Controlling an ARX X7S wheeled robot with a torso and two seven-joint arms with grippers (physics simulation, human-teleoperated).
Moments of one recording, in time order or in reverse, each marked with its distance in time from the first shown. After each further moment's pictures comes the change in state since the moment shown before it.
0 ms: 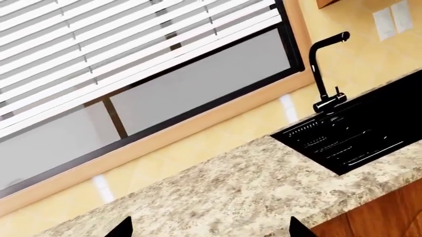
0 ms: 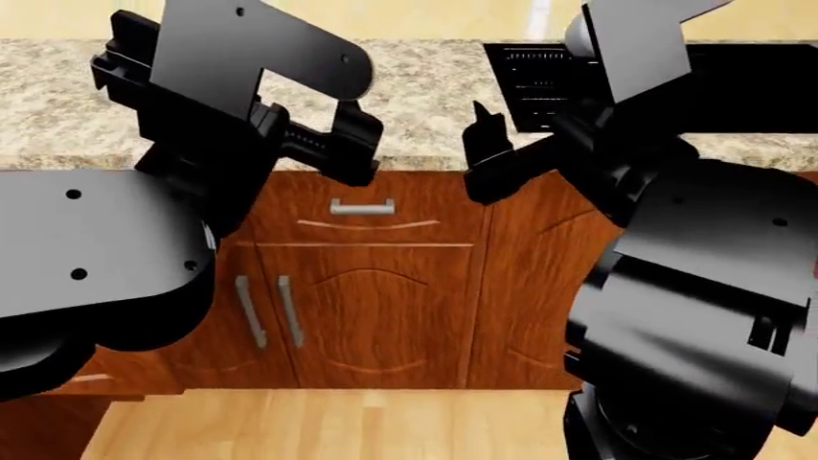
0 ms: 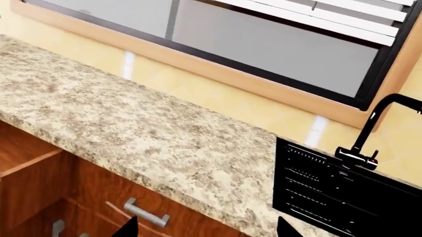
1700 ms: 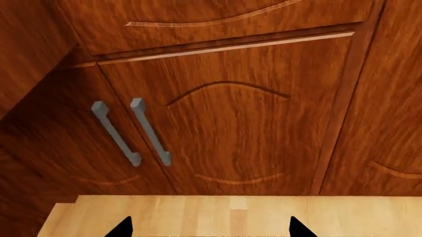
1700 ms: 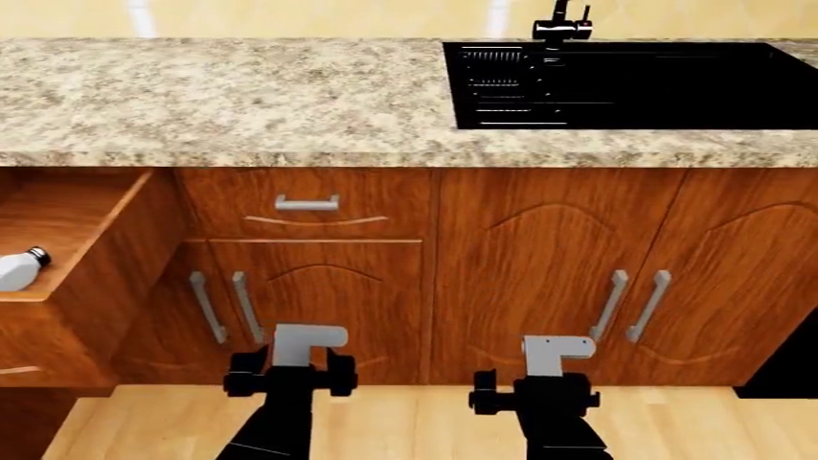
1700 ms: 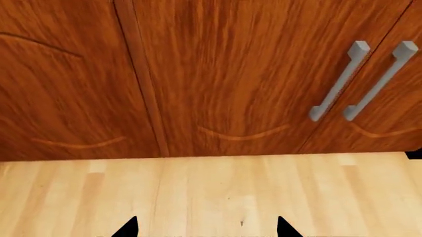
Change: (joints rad) left arm 0.692 0.612 -0.291 -1.794 0.991 1.102 0.688; right arm -0.391 0.025 0.286 1.829 0.824 -1.564 1.005
